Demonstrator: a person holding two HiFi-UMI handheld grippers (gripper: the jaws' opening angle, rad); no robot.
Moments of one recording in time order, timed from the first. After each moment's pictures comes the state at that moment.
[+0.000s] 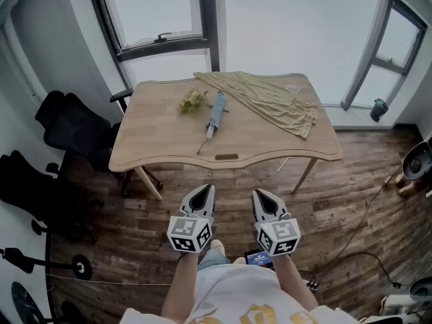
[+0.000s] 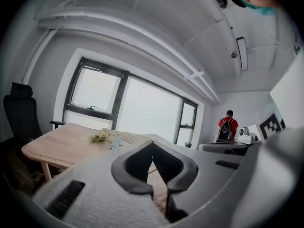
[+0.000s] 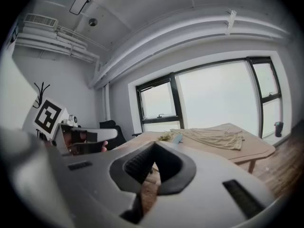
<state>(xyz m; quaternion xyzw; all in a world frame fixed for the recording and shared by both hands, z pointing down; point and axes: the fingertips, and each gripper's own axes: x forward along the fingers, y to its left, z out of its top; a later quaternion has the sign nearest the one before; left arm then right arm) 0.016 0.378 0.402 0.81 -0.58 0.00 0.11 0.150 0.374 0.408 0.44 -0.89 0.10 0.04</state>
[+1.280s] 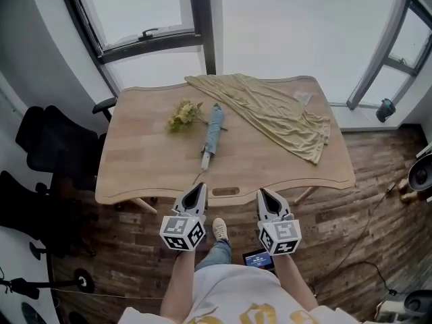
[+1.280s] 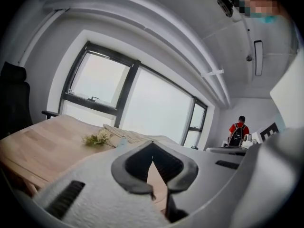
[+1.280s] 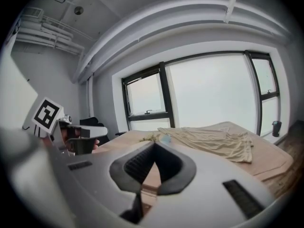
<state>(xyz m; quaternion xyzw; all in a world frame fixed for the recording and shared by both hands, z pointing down) -0.052 0.151 0.444 0.79 -0.59 -0.02 0.16 0.124 0.146 0.449 0.48 -0.87 0.12 0.07</state>
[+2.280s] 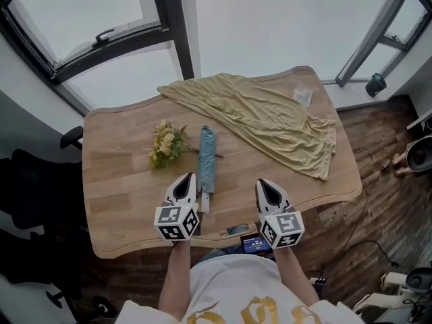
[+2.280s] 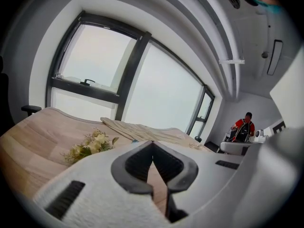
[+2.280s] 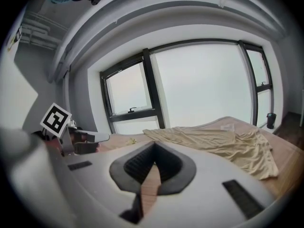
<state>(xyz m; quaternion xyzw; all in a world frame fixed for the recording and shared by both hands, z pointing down) -0.128 -0.107 0.498 0.80 -0.56 0.05 0.23 0.072 -0.077 0.477 0.53 -0.83 0.17 0.08</state>
